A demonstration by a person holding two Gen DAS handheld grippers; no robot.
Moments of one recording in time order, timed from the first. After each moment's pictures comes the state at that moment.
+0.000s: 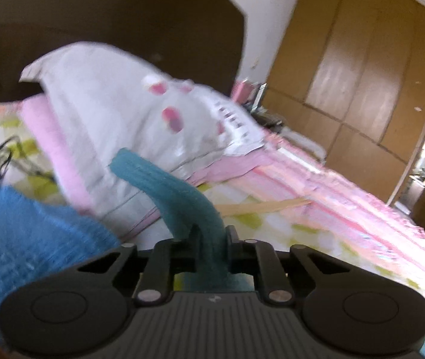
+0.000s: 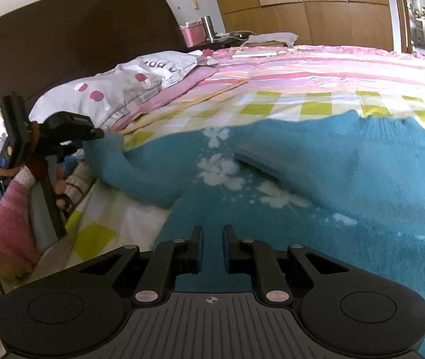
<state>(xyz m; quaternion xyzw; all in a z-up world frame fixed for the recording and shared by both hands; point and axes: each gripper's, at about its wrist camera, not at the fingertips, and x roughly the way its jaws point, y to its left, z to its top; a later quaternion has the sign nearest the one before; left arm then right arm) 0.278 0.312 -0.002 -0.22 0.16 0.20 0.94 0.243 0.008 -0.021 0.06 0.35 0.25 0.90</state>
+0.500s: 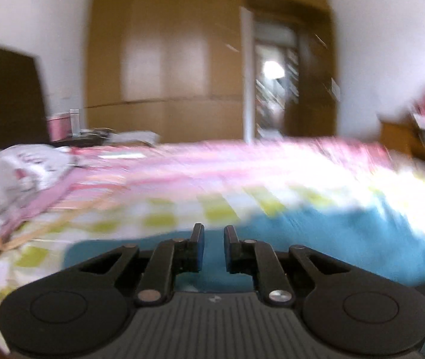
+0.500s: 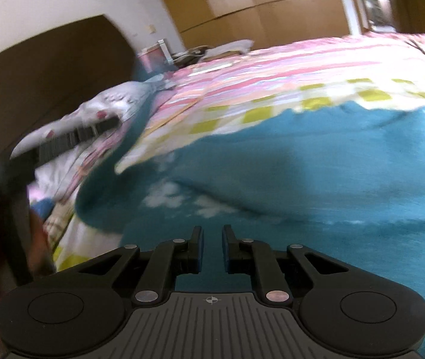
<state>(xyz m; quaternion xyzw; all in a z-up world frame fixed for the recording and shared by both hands) 0.241 0.107 0.002 0.04 0.17 -0.11 0.98 0.249 -0.064 -0.020 0.15 0.35 0.18 0.91</state>
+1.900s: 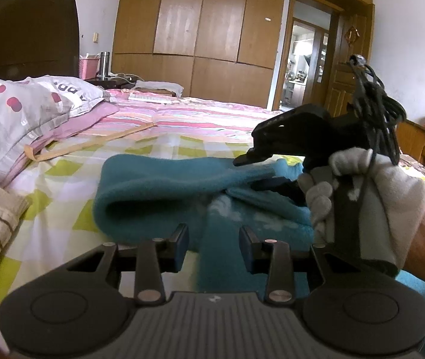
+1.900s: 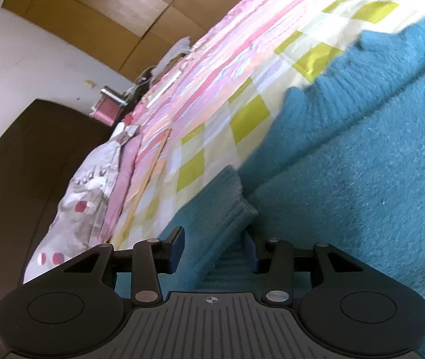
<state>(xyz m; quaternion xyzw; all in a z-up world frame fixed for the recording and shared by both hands) 0.194 0.160 -0.024 -0.06 0.24 -0.06 0.97 0.384 -0.020 -0.053 0.39 0.38 0.12 0.83</state>
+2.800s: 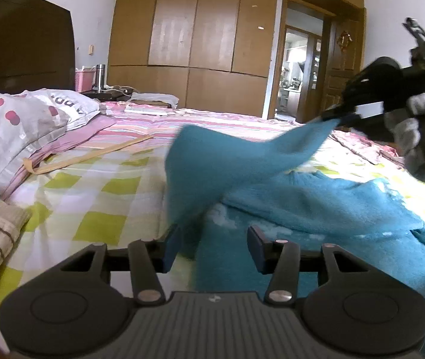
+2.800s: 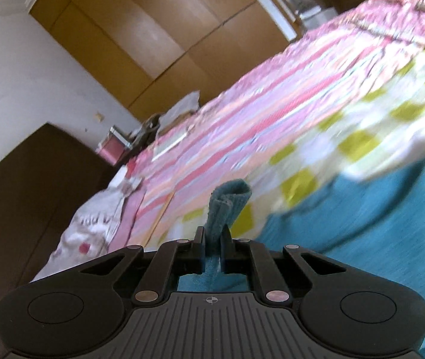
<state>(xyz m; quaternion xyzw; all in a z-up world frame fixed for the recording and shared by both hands) 0.186 0.158 -0.019 -0.05 0.22 -0.07 0.97 0.363 -0.113 0.046 0.33 0.28 0.08 0.90</state>
